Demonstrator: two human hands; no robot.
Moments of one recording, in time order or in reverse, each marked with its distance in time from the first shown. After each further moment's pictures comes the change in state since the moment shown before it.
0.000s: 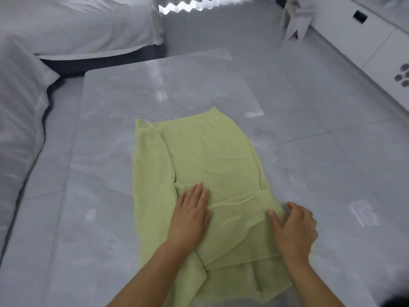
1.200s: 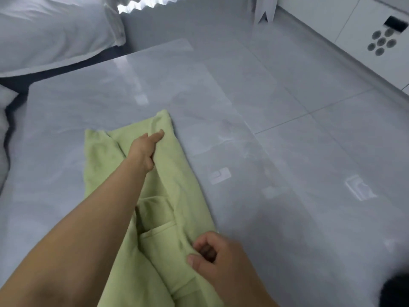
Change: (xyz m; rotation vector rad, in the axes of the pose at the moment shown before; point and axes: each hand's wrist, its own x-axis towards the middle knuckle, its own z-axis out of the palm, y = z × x) left_hand 0.179 -0.012 -0.047 -1.441 0.024 -0.877; right_hand -0.045 -0.036 -0.003 0.571 -0.607 -0.314
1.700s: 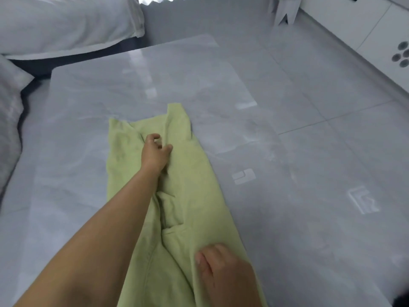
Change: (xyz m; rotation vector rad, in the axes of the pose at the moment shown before) left_hand 0.026 -0.031 -0.051 0.527 0.218 0.352; right_hand 0.006 0.013 0.063 -0.722 0.456 -0.357
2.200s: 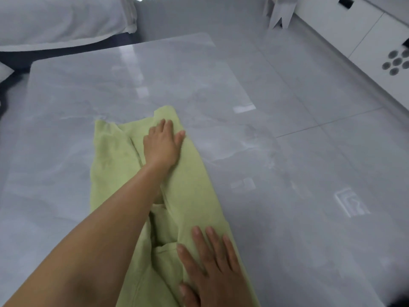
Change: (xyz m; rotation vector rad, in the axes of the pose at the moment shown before) left_hand 0.040 0.005 0.035 0.742 -0.009 0.400; right_hand -0.002 0.030 0.042 -0.182 -0.078 -0.346
